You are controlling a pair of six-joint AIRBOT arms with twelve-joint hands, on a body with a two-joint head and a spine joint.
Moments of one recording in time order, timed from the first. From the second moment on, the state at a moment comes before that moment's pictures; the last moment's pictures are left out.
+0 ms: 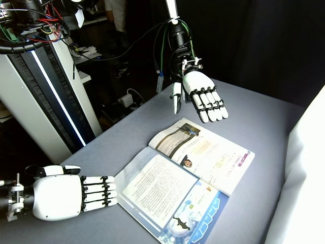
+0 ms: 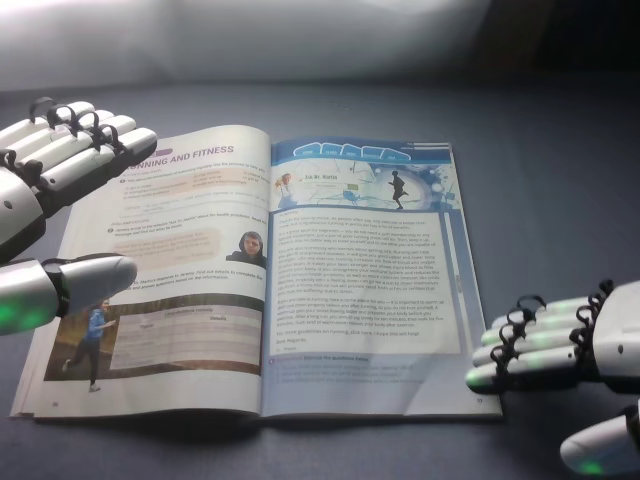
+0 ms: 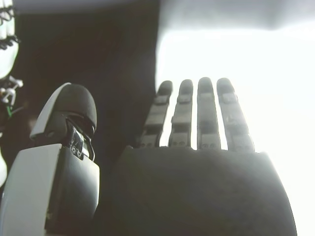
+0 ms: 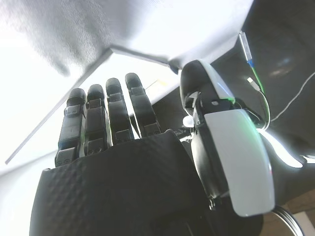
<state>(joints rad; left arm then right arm) 1.02 -0.86 1.07 -0.03 -1.14 0.78 -0.78 -0.85 1.06 -1.04 0.63 0.13</state>
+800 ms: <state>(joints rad) 1.03 -0.86 1.07 -0.04 -1.16 0.78 -0.75 -0.97 1.13 -1.12 0.64 0.16</state>
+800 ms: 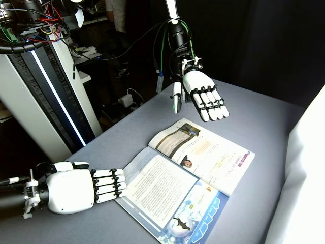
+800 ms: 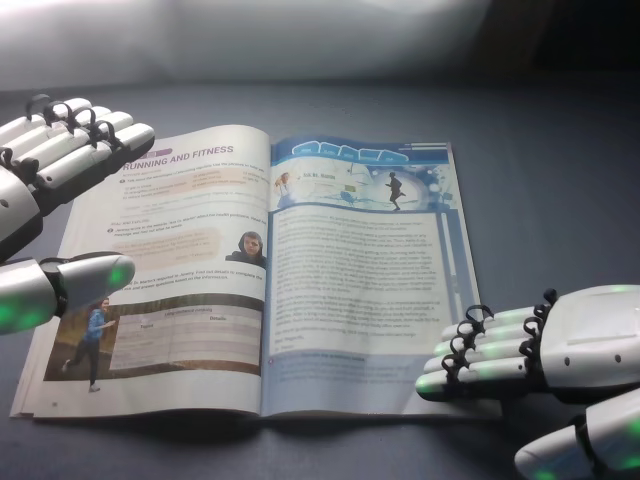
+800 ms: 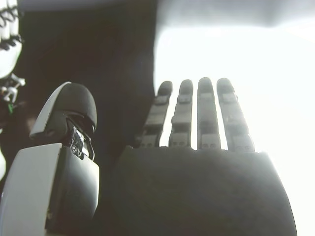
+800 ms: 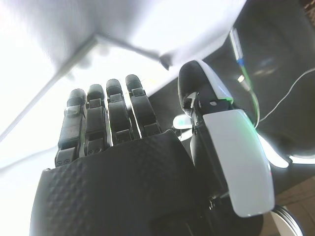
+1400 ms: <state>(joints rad) 1.06 -0.83 1.05 -0.09 -1.21 0.81 -0.69 -1.14 1.24 -1.00 0.64 0.02</state>
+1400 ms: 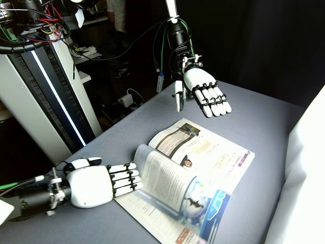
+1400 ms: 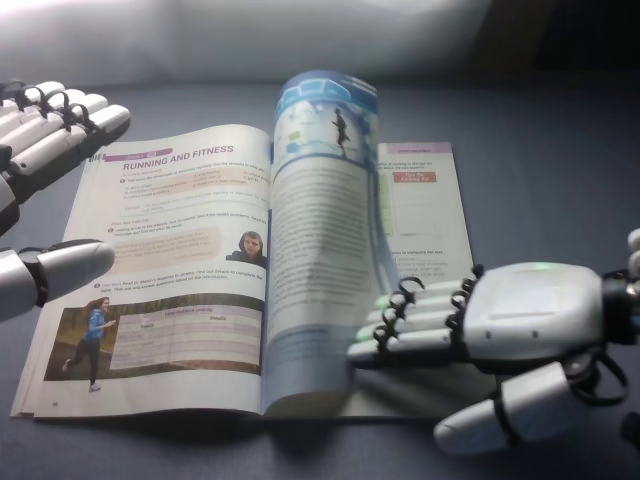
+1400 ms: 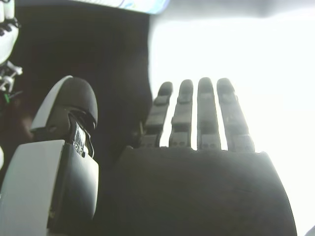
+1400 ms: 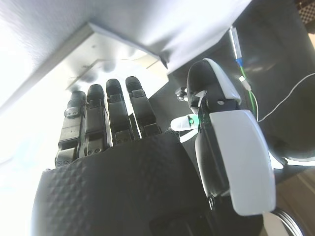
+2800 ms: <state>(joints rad) 1.16 -0.76 1.01 -0.26 -1.43 0.85 -0.44 -1.54 1.46 -0.91 0.75 -0.16</state>
